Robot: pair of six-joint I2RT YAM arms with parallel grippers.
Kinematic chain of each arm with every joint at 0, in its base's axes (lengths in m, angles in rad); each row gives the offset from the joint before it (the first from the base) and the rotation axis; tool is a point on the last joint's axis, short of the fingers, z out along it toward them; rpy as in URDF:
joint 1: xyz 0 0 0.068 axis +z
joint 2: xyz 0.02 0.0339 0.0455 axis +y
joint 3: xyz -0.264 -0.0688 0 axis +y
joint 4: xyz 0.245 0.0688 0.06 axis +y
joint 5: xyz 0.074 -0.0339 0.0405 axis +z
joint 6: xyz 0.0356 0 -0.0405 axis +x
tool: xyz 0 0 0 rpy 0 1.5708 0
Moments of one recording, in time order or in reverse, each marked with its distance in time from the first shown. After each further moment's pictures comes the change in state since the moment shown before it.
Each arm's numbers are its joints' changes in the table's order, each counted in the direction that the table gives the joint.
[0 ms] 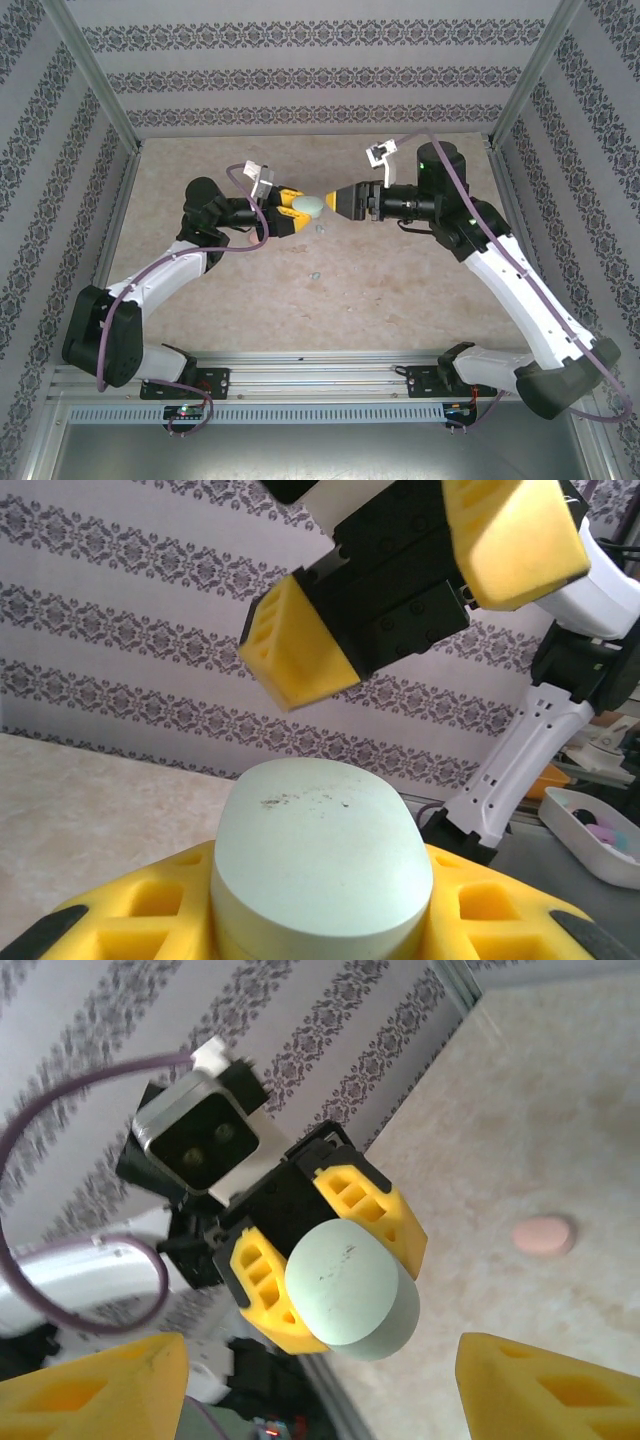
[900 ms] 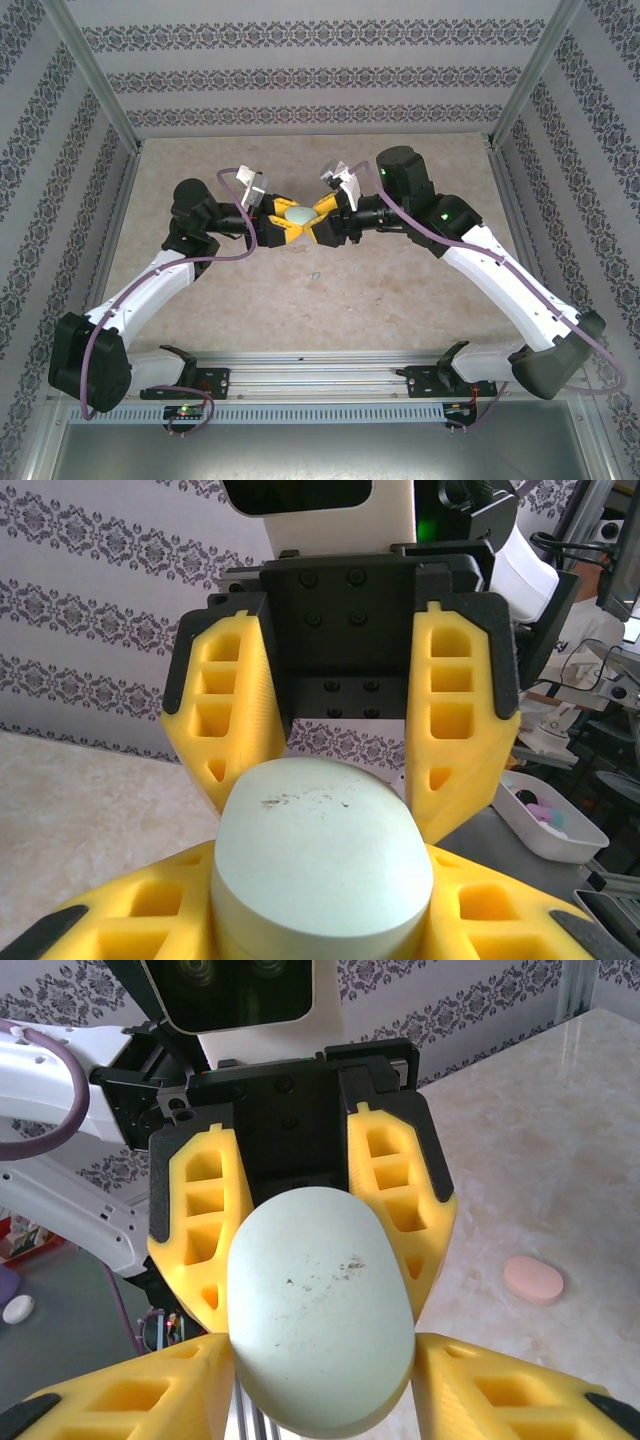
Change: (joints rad) left arm 0.001 -0.128 0.000 0.177 -0.075 0.012; right arm 0.155 0.111 -0.066 0.088 0.003 -0.478
